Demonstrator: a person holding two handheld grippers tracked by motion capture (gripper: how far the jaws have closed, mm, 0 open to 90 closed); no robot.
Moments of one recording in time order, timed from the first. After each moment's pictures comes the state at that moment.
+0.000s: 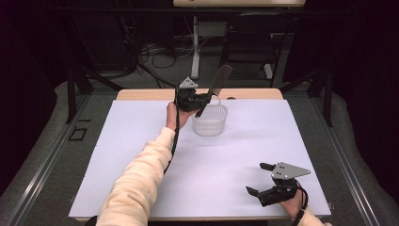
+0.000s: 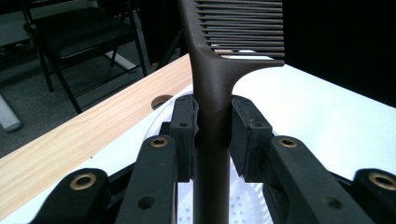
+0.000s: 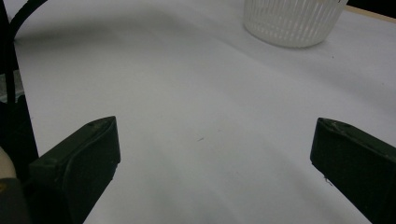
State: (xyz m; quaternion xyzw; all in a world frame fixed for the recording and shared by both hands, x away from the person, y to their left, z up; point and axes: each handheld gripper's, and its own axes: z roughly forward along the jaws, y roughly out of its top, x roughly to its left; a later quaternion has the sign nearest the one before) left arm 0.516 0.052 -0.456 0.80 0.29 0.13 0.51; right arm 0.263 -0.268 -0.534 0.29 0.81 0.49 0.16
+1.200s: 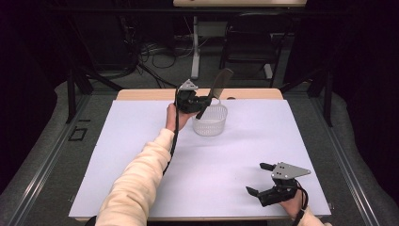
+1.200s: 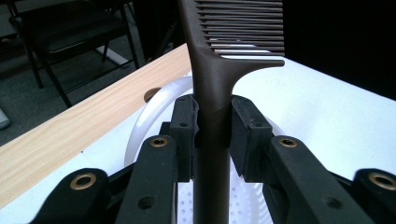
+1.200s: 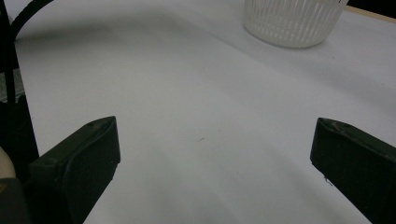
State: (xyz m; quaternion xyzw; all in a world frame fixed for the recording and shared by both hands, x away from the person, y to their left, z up) left arm 0.516 0.052 -0.464 0.81 0.28 0.12 0.50; right arm 0.263 -0.268 -0.534 0.29 0.81 0.49 0.16
